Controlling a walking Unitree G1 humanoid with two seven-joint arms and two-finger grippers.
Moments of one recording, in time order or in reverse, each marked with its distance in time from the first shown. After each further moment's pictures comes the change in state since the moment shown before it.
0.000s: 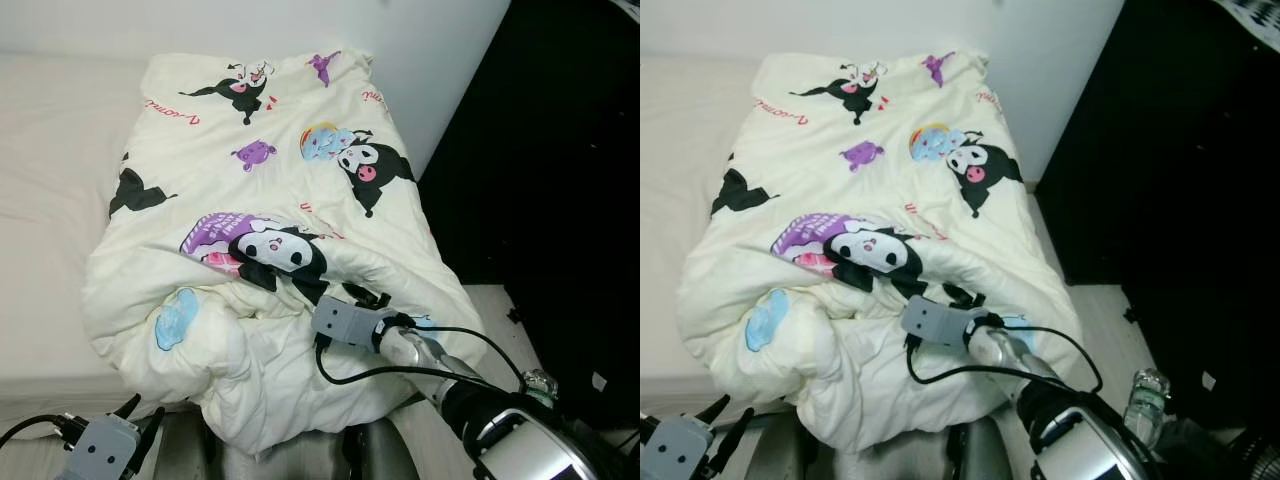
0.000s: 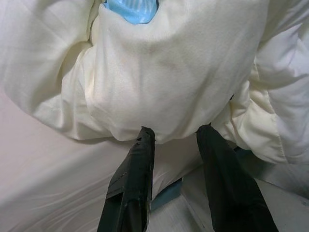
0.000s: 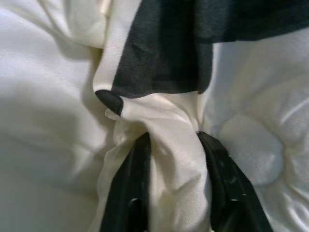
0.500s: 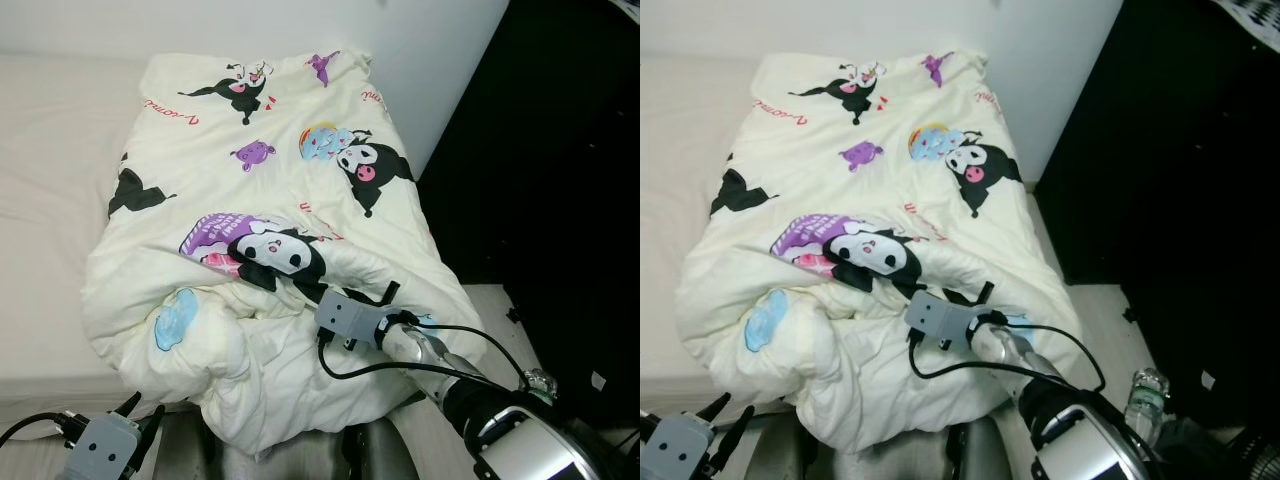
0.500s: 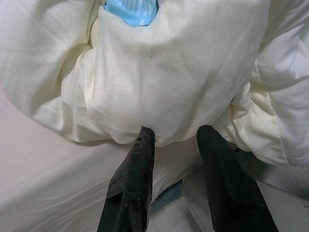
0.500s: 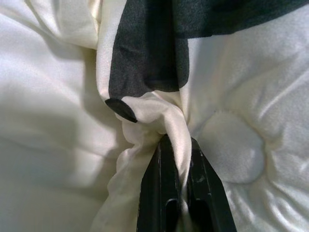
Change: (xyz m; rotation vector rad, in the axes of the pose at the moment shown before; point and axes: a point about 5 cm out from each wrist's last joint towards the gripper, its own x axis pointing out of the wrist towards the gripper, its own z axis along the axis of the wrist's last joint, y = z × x) left arm 0.001 0.000 0.000 0.003 0.000 0.000; right arm 0.000 -0.002 -0.001 0.027 -0.001 -0.013
